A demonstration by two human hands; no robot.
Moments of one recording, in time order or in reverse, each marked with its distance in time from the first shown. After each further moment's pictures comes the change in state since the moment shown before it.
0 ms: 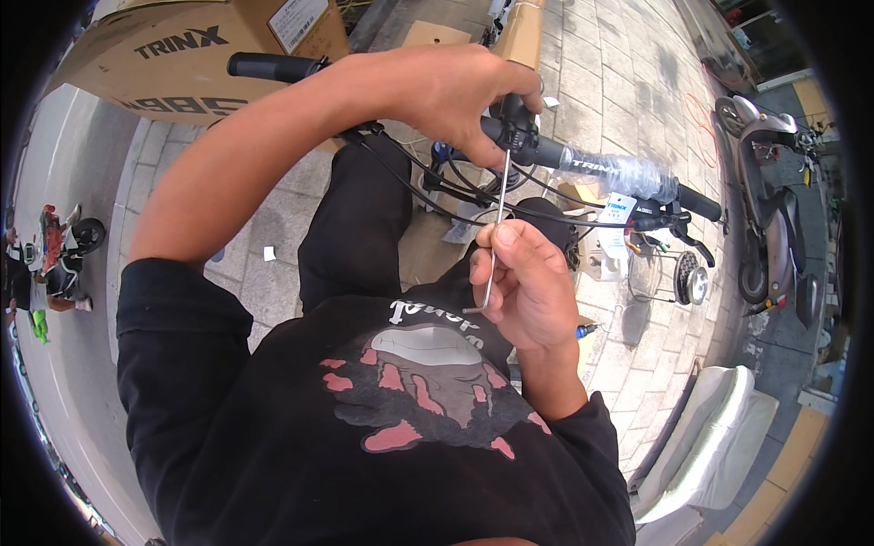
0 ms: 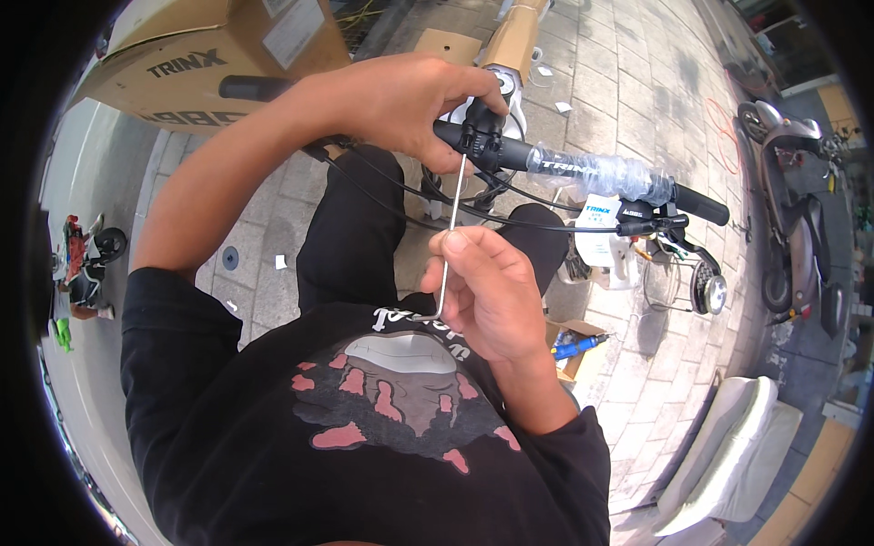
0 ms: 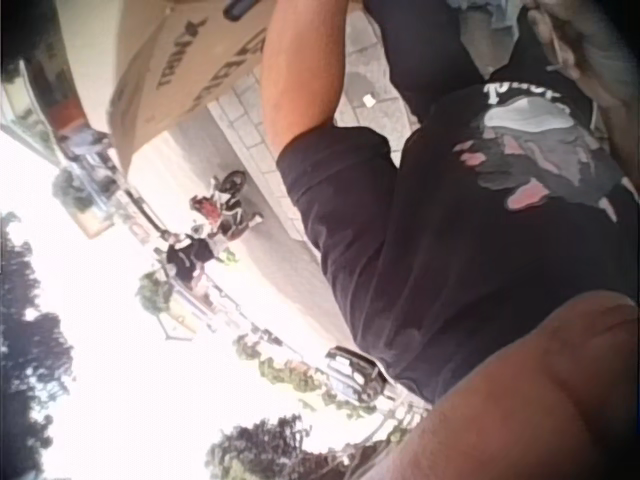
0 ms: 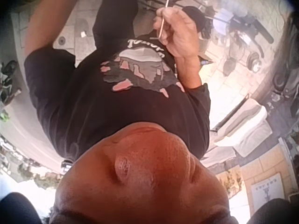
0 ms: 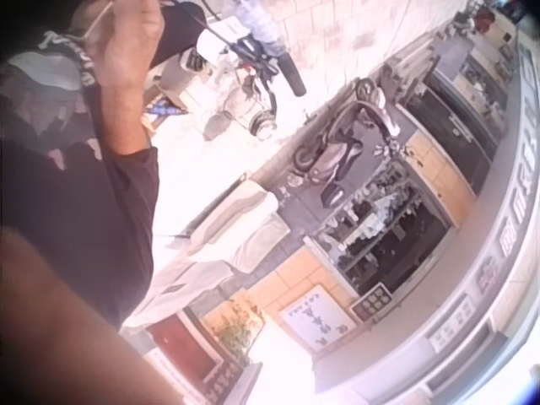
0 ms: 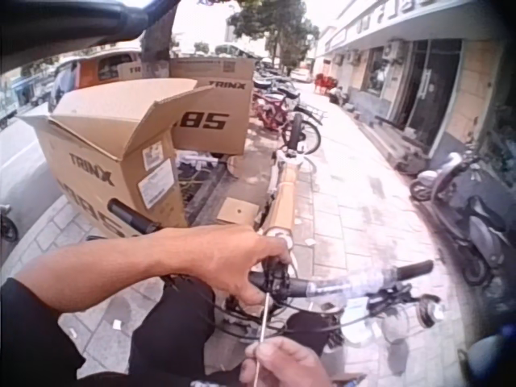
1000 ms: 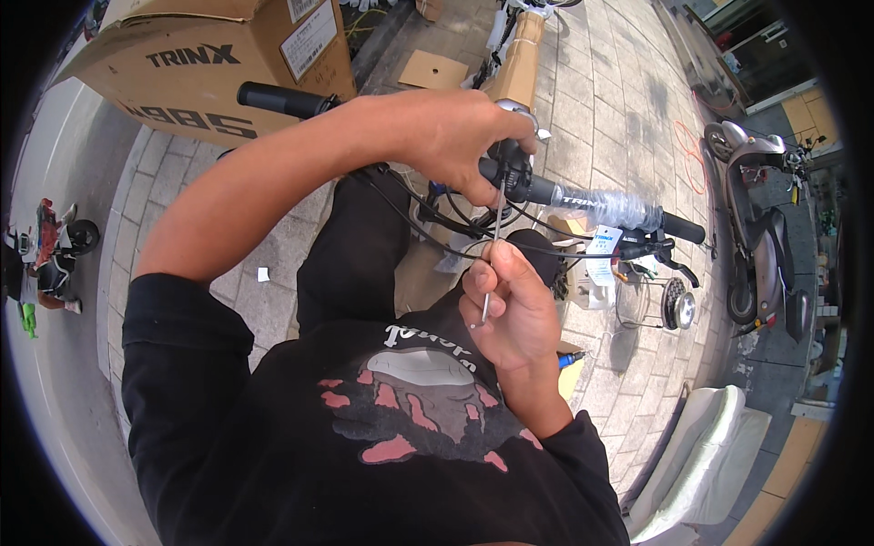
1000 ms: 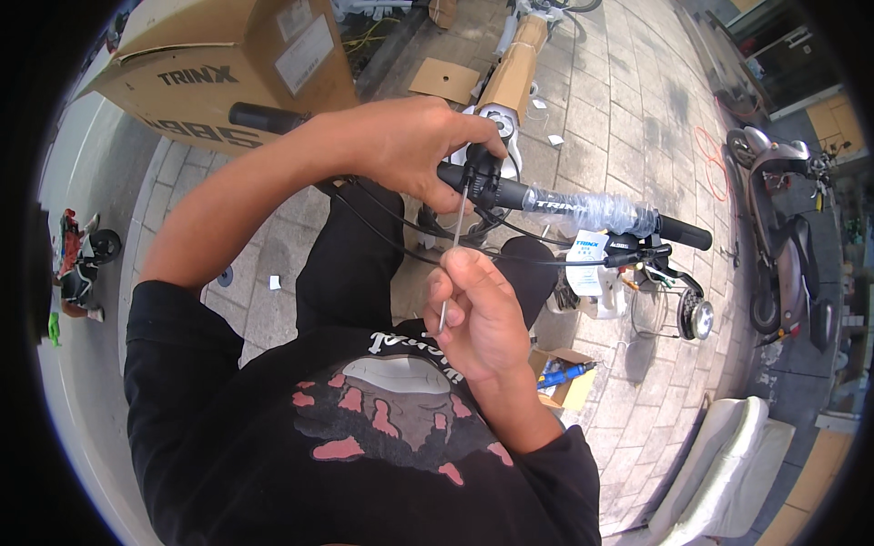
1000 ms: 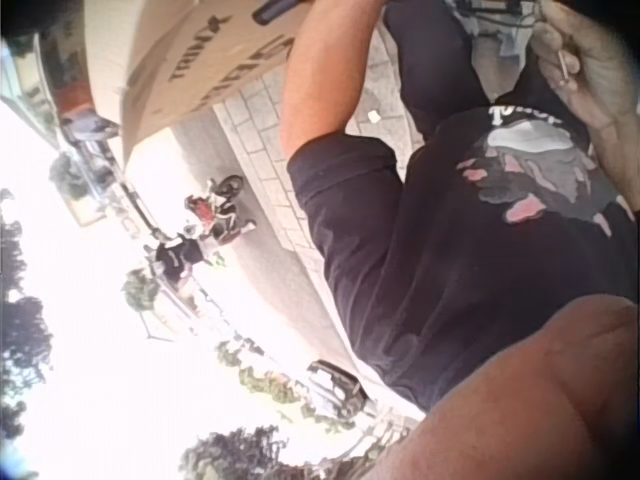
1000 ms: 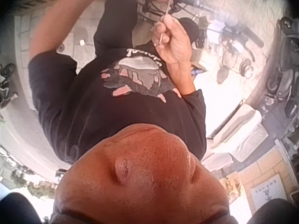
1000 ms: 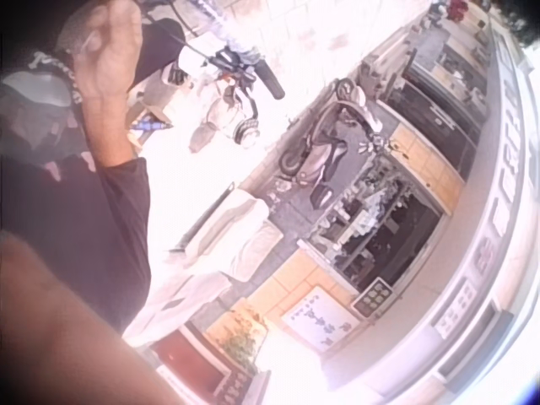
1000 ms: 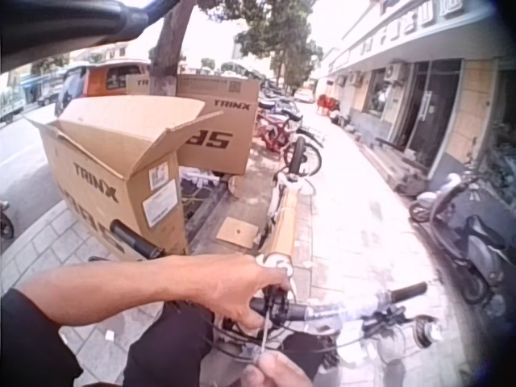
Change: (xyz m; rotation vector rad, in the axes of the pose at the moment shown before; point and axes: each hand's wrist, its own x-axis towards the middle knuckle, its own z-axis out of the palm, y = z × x) left_hand -0.003 0.004 -0.002 0.007 -0.031 -0.014; right_hand 0.012 0.006 0.000 0.335 -0.183 0.045
